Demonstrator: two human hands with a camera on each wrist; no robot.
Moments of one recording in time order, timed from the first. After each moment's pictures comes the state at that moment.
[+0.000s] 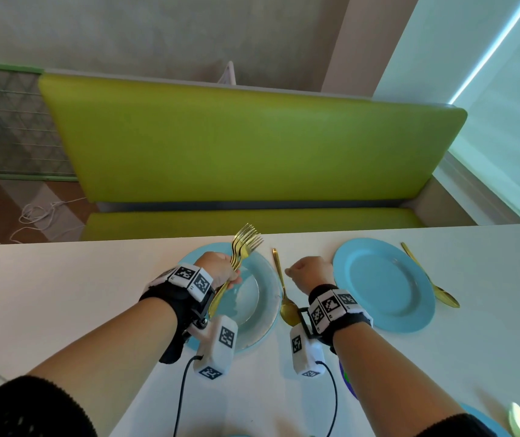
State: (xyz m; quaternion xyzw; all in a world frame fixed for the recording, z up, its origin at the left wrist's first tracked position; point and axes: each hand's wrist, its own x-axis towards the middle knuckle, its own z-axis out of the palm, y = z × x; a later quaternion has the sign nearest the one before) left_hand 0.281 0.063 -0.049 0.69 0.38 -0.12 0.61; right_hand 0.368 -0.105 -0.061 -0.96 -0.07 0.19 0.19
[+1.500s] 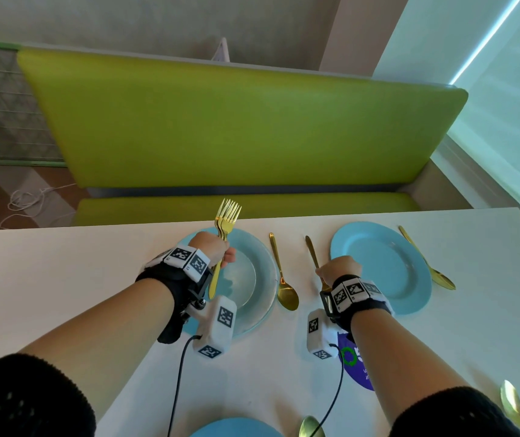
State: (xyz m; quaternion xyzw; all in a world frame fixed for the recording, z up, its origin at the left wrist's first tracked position) left_hand 0.290 0.063 -0.047 0.64 0.42 -0.07 0.64; right_hand 0.390 -0.150 -0.087 -0.97 0.09 0.22 0.10
